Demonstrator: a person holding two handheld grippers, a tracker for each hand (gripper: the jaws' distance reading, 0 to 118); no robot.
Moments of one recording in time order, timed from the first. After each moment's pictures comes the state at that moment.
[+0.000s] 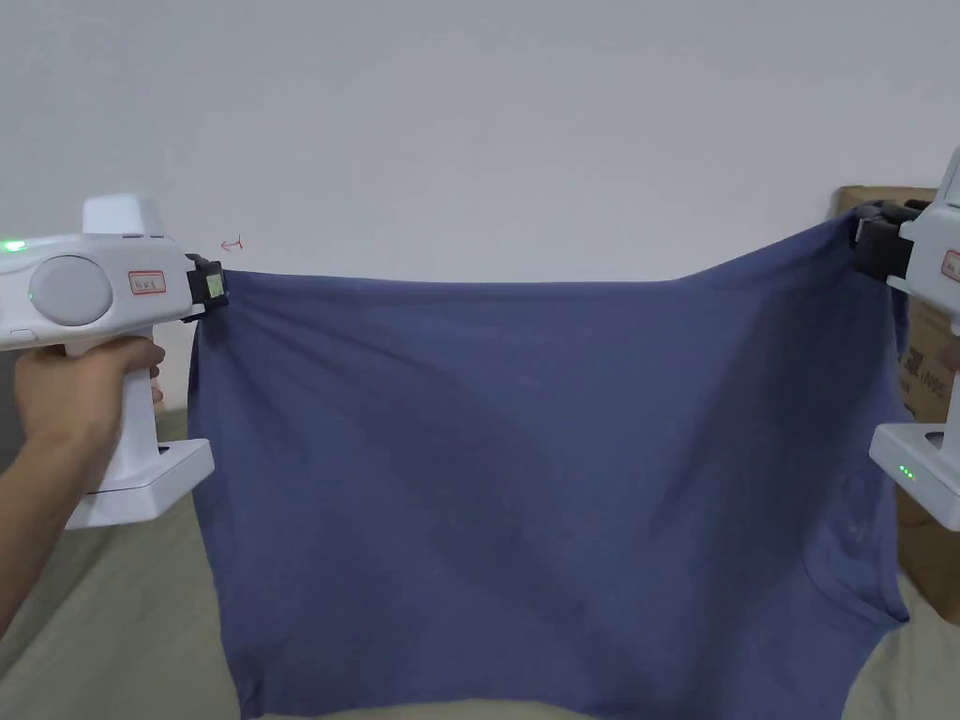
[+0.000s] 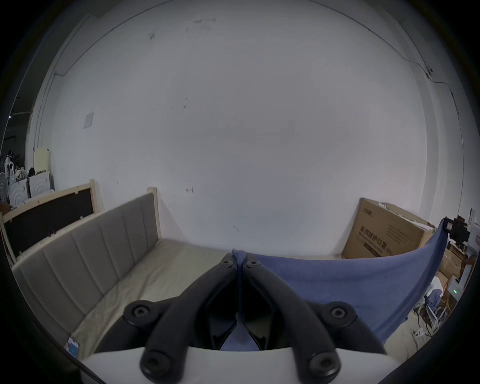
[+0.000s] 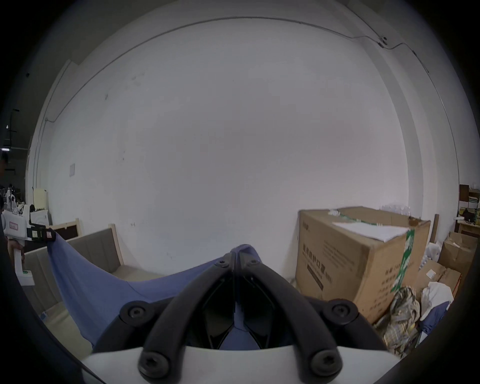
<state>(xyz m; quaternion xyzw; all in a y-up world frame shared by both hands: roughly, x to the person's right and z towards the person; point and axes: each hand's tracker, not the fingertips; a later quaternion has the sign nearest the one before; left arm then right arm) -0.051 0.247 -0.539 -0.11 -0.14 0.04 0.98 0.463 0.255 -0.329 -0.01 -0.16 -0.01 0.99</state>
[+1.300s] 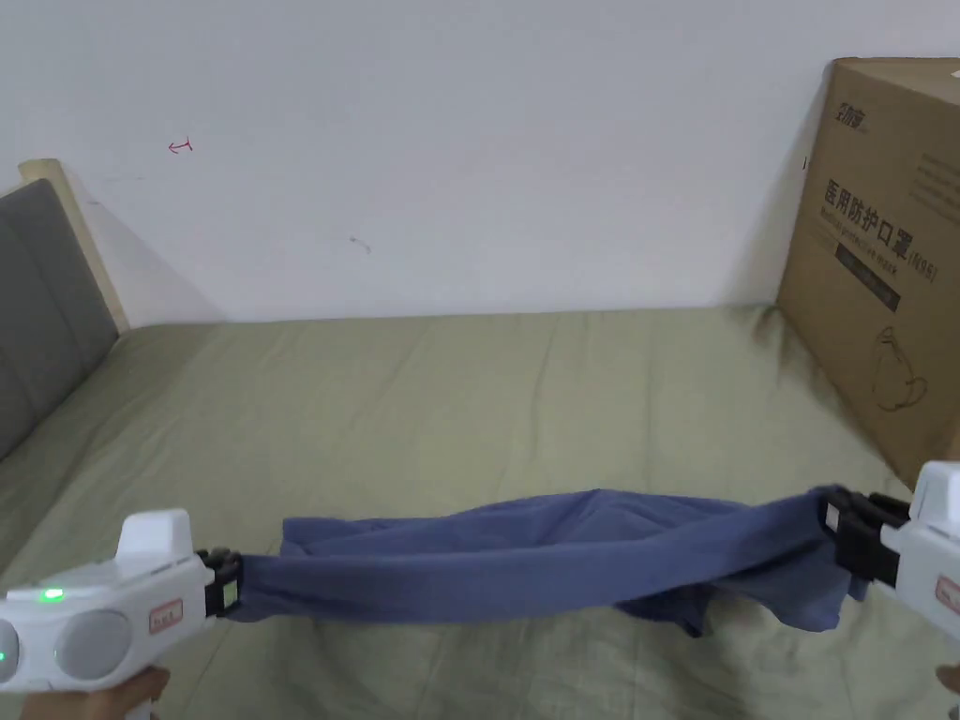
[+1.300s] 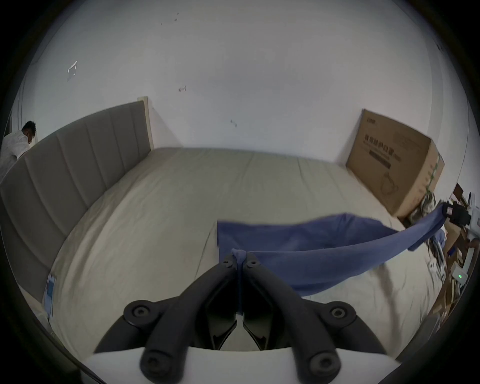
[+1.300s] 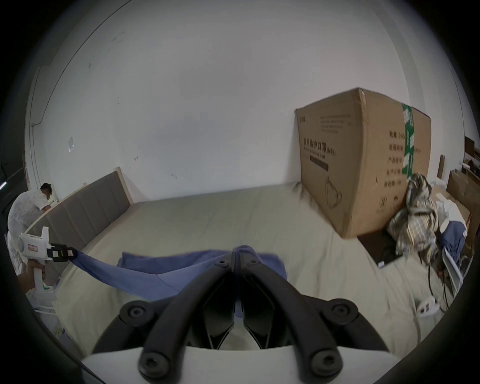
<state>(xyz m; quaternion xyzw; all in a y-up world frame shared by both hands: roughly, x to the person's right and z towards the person) -0.080 -0.055 -0.446 -0.34 -0.16 -0.02 0.93 0.447 -0.013 -0.227 -0.21 -0.12 -0.10 0.97</state>
